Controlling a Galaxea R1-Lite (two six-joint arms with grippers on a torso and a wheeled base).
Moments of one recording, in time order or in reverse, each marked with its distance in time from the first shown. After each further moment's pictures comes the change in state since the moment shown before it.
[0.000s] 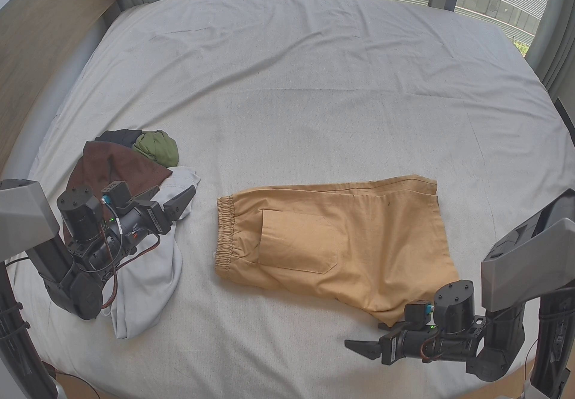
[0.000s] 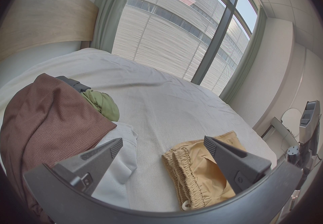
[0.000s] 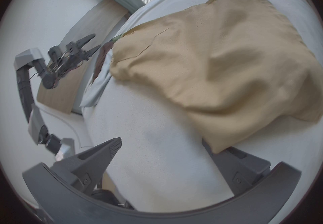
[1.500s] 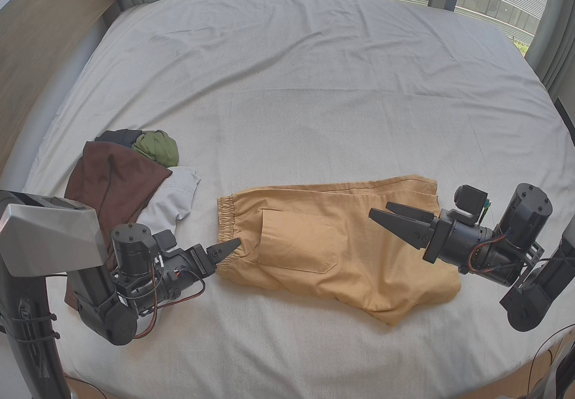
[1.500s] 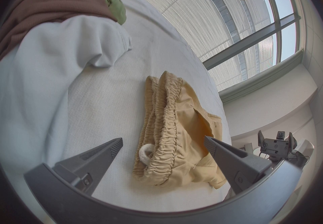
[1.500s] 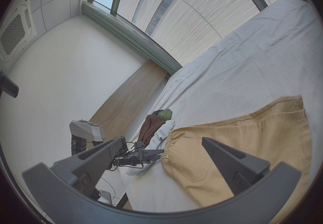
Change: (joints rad) left arm -0.179 0.166 0.042 0.082 0.008 -0.430; right arm -0.157 -0.420 -0.260 -0.001 0.294 0.148
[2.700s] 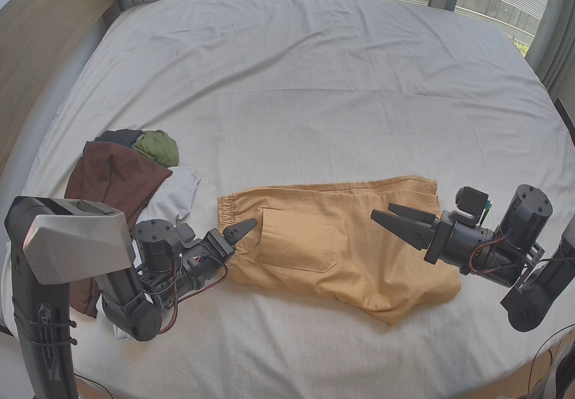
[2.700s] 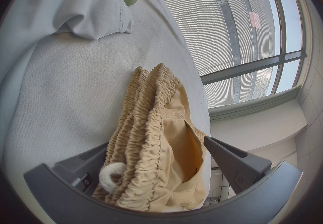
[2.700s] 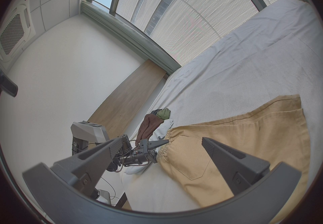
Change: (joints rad) left arm -0.069 0.097 -0.146 -0.070 0.037 -0.291; right arm -0.010 0.002 0.010 -0.001 0.000 -0.005
